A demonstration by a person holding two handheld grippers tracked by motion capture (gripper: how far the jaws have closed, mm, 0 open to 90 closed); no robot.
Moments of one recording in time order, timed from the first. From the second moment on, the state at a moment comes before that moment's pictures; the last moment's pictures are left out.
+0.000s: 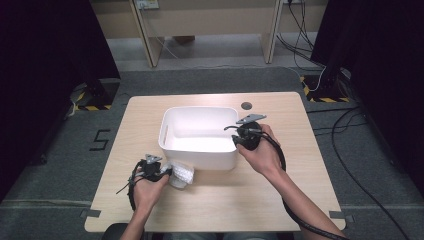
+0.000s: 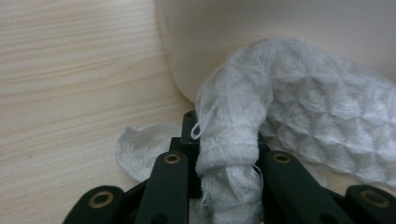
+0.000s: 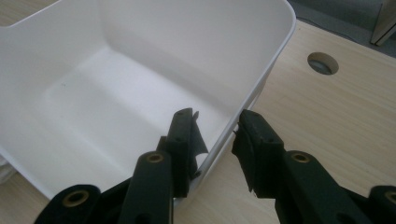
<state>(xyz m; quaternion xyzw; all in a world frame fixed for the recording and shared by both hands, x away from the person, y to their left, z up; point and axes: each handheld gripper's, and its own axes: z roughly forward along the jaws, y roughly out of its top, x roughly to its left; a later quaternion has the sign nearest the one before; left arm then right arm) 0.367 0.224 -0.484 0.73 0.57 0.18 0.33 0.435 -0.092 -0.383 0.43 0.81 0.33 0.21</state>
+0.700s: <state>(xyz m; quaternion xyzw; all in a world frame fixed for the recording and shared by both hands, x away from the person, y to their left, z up) 0.363 0.215 -0.463 0.73 0.55 0.18 0.37 0.435 -0.091 -0.383 0.43 0.81 0.34 0.21</state>
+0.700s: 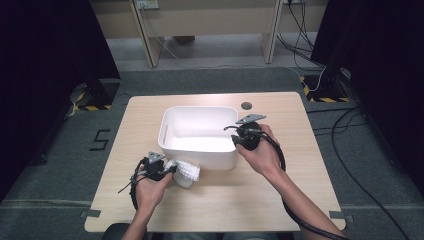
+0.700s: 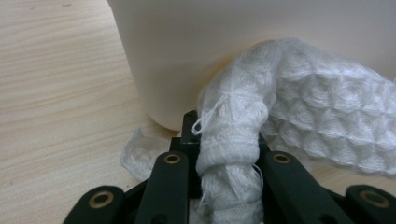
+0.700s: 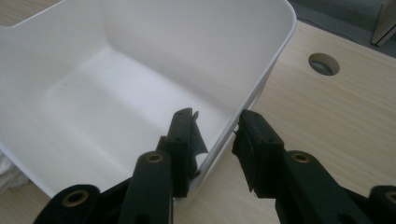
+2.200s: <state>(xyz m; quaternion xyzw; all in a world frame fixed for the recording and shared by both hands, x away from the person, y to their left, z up) 0.361 0.204 -0.431 0.72 0.54 0.20 0.39 0.434 -0.088 -0.383 0.43 0.81 0.34 0.21</state>
